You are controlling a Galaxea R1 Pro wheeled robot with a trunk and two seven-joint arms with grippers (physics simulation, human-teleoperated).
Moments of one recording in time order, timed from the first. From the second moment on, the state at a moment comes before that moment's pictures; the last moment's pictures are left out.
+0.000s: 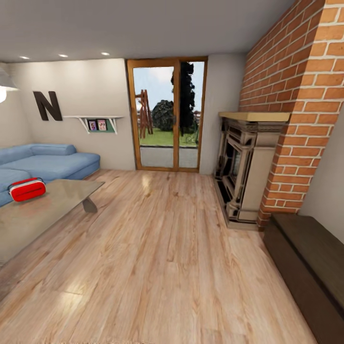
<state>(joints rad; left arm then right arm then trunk) 0.00 0.00 0.01 -0.04 0.08 -0.06 0.00 0.00 0.01 0.41 0.00 -0.02 -0.11 0.01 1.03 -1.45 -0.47</state>
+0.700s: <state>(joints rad) 0.00 0.00 0.01 -0.04 0.08 -0.06 0.00 0.00 0.01 0.41 0.00 -0.02 -0.11 0.01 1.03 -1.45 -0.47</state>
